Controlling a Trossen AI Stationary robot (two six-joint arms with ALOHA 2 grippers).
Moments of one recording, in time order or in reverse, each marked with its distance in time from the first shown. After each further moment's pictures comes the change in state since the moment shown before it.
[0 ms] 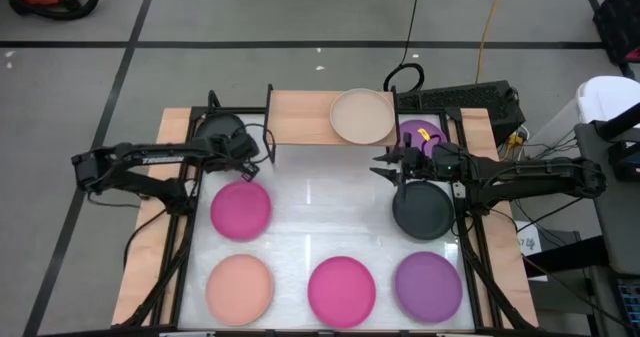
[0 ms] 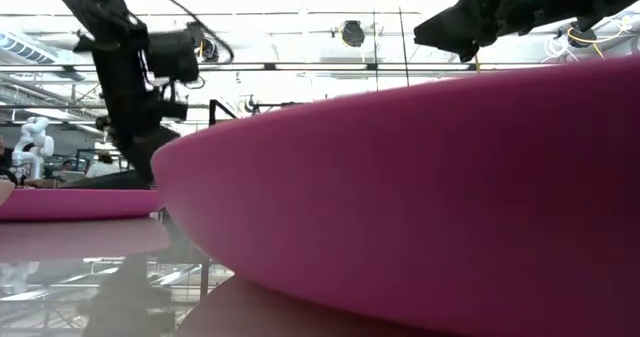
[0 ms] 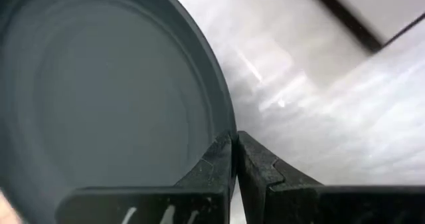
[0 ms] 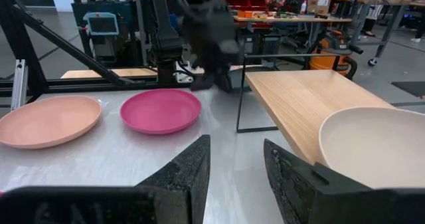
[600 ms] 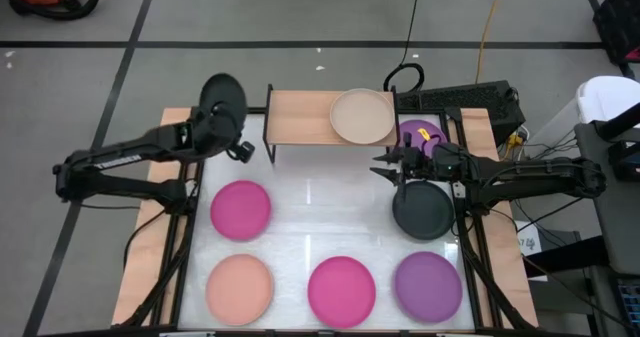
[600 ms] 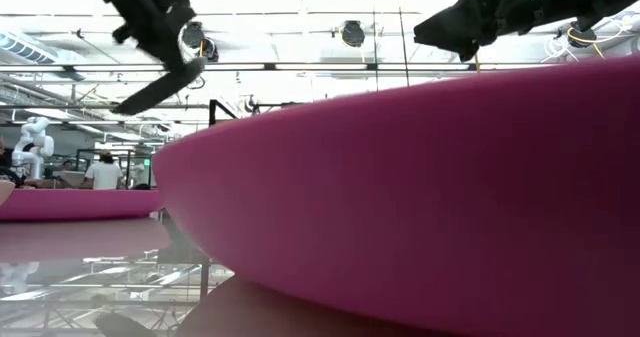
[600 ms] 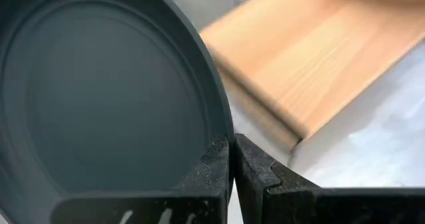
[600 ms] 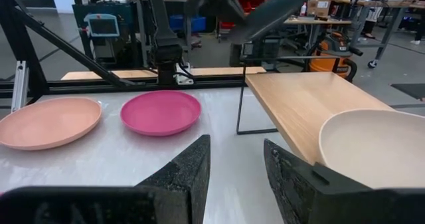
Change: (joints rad) left arm -0.145 -0.240 0.352 -0.116 -0.147 0.089; right arm 0.000 0.000 0.000 0.009 0.000 -0.002
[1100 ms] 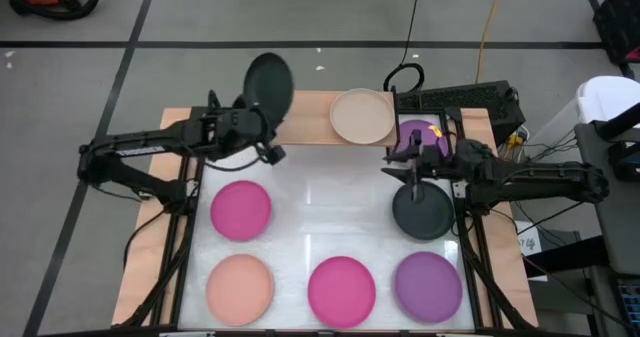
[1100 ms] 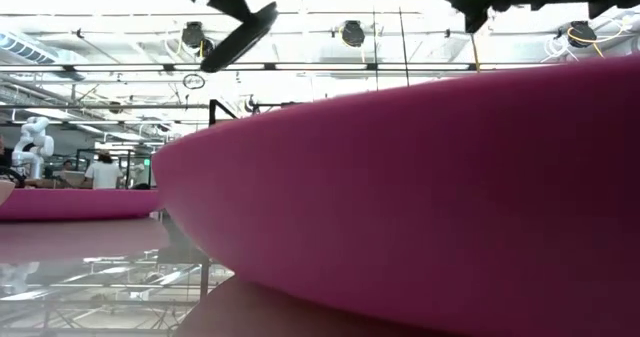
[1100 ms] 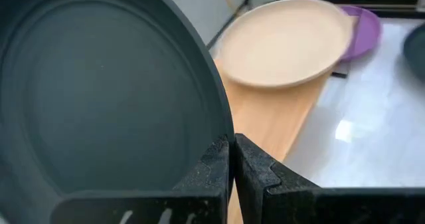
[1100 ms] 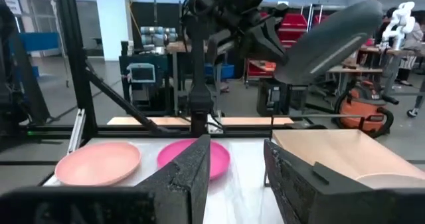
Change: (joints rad) left arm -0.141 0.312 0.329 0.163 0.015 0.323; right arm 0.003 -0.152 0.000 0.038 -0.132 0.010
